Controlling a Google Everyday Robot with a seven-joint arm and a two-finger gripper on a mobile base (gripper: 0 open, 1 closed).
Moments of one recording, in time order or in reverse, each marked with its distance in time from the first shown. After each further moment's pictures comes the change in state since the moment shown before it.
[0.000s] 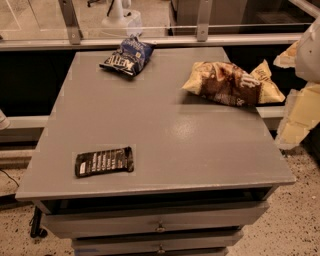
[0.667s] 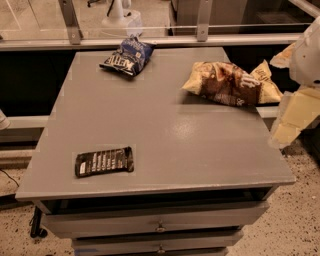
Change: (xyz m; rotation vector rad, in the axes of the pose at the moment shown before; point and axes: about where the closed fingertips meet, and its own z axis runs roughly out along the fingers) arm -0.004 -0.006 0.010 0.032 -0.025 -0.002
